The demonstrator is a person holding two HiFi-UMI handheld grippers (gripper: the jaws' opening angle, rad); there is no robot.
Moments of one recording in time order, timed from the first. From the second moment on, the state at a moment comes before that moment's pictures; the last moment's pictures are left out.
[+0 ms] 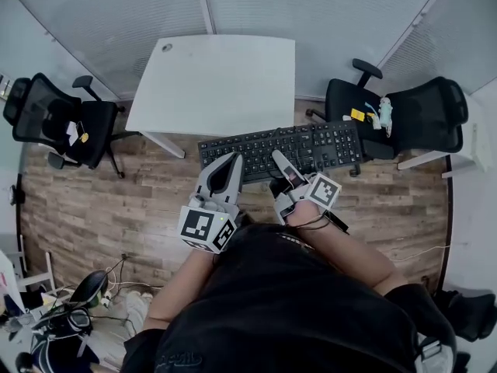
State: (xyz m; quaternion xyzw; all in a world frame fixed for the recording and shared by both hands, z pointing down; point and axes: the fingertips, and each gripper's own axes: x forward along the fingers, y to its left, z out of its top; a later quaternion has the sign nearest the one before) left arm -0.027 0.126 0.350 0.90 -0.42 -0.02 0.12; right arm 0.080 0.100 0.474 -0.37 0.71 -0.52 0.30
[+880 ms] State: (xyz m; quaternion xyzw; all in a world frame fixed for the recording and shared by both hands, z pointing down) left arm -0.107 0.106 0.374 0.90 -0.42 -0.02 0.14; right arm -0.001 0.078 0.493 -0.37 0.70 -0.54 0.28
